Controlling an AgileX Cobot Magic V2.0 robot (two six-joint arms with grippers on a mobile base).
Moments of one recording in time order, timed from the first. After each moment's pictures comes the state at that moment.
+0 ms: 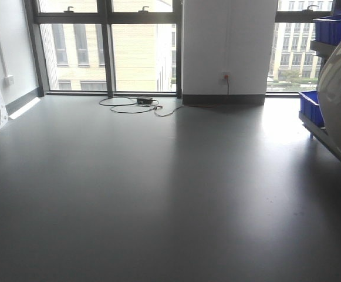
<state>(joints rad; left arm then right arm) -0.02 -0.01 0.01 -0.07 0.08 0.10 0.08 0.58 -0.63 0.03 0.72 0.07</state>
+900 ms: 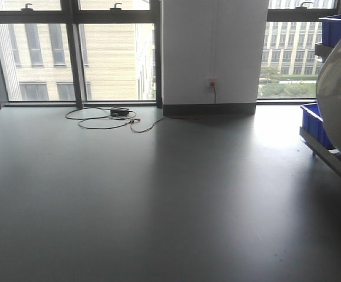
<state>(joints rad) -0.02 -0.01 0.01 -0.07 0.08 0.10 0.08 0.58 -0.63 0.04 0.72 0.07</state>
